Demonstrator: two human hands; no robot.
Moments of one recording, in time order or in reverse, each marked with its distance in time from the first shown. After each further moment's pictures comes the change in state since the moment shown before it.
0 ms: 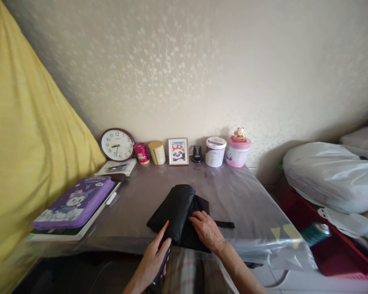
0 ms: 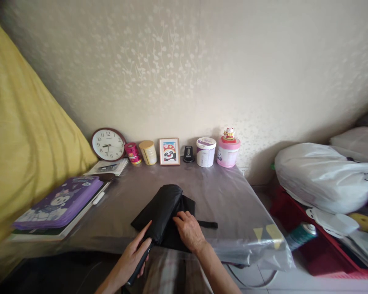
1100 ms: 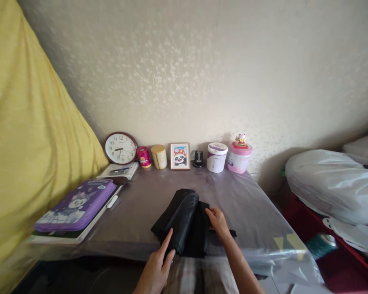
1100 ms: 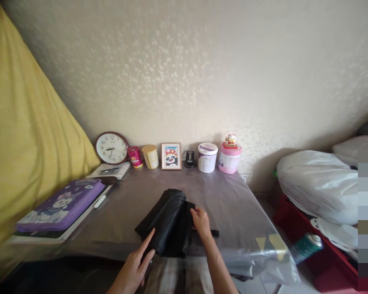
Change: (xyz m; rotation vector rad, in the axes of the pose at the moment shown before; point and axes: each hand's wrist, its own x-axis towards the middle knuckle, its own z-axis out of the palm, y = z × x) left_hand -0.001 -0.010 0.008 0.302 0.043 0.257; right_hand 0.026 0.046 -0.006 0.902 0.201 1.070
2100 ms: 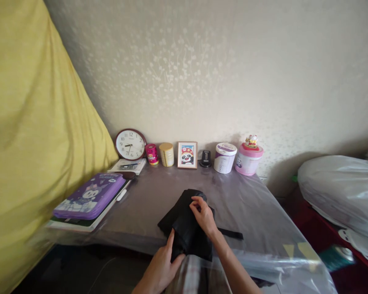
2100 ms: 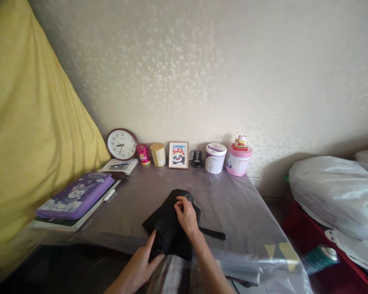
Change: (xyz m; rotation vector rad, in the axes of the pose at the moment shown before) left_hand 0.001 -0.002 0.000 0.275 -0.004 -0.041; right_hand -0.011 -0.026 0.057 -0.211 -0.128 -0.728
